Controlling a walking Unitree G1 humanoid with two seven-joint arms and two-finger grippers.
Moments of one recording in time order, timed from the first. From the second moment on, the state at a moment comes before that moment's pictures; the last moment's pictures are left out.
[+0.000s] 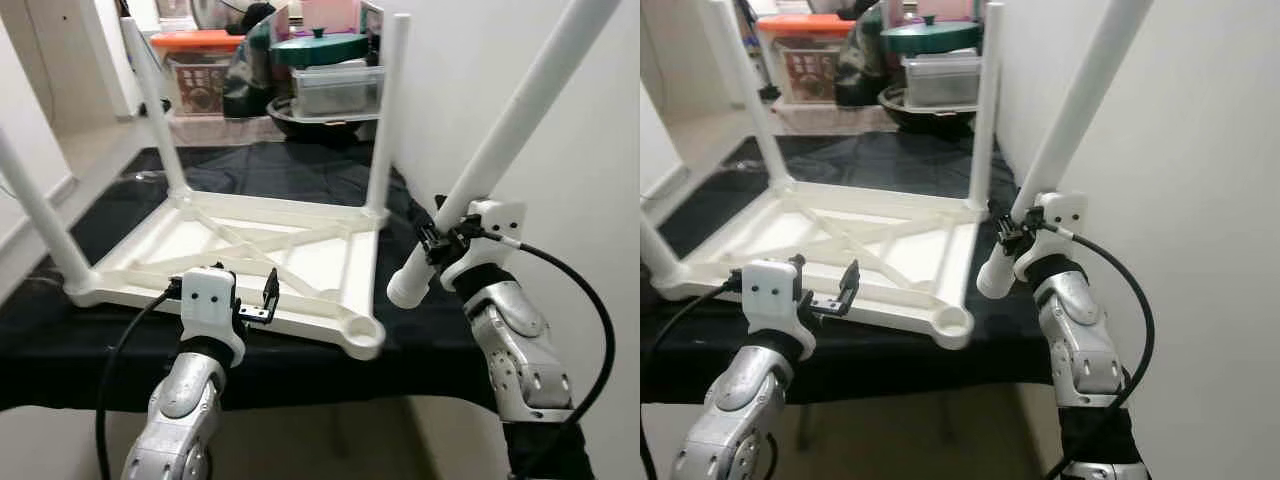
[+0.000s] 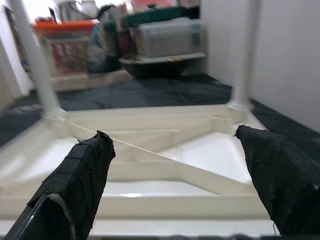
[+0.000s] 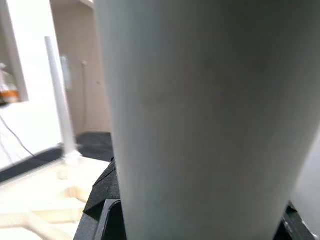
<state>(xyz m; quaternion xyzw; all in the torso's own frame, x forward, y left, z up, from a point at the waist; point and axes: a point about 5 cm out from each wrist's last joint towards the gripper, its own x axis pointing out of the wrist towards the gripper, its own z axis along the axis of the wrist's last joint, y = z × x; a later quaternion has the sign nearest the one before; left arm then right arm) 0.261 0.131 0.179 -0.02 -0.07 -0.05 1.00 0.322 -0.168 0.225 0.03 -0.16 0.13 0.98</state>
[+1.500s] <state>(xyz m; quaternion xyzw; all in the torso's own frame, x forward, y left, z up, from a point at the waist) 0.196 0.098 0.185 -0.06 -0.02 -0.25 0.97 0.353 -0.173 0.282 0.11 -0.10 0.63 0.77</state>
